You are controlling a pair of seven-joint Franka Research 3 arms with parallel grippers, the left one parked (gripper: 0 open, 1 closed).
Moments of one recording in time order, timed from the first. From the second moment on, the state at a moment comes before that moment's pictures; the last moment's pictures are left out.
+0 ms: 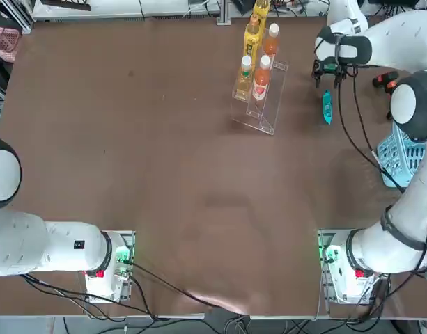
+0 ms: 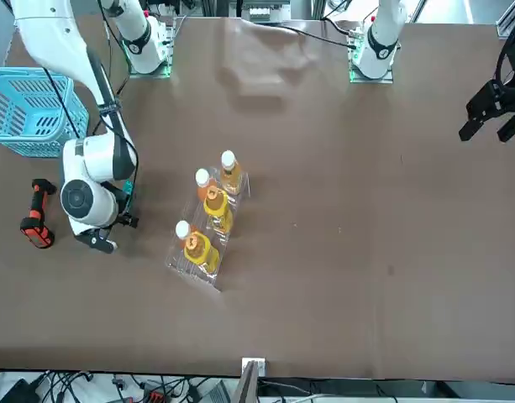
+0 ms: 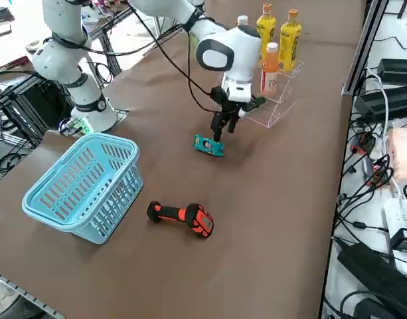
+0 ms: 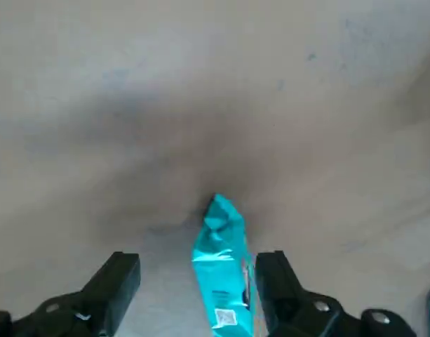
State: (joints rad) arm 0.14 0.53 -0.04 -1.80 -0.21 2.11 0.57
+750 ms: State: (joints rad) arm 0.14 0.53 -0.04 -1.87 -0.21 2.11 0.61
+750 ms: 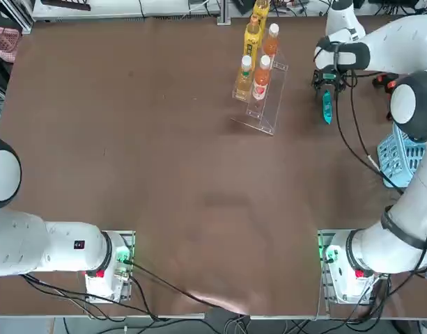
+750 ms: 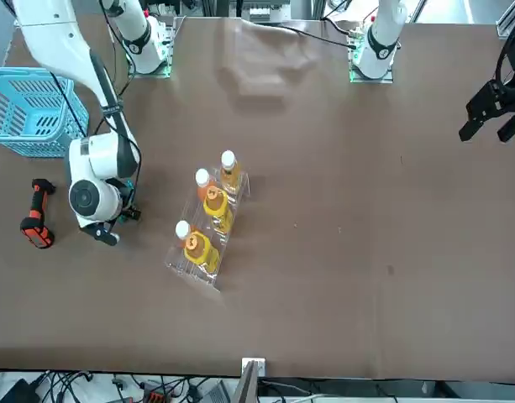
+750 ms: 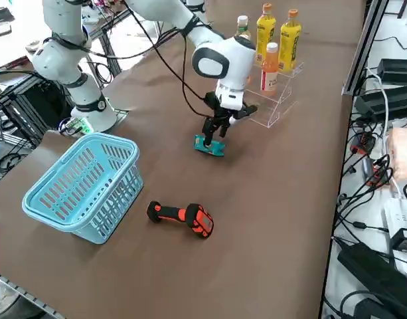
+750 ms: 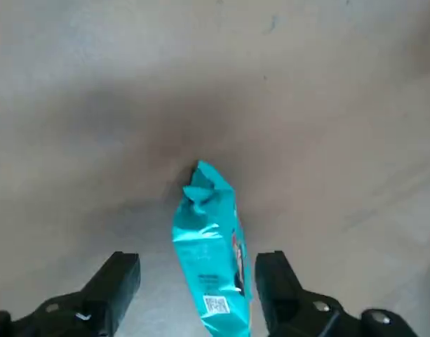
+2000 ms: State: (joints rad) arm 0.14 0.53 -0.04 -1.91 -0.22 2.12 0.61
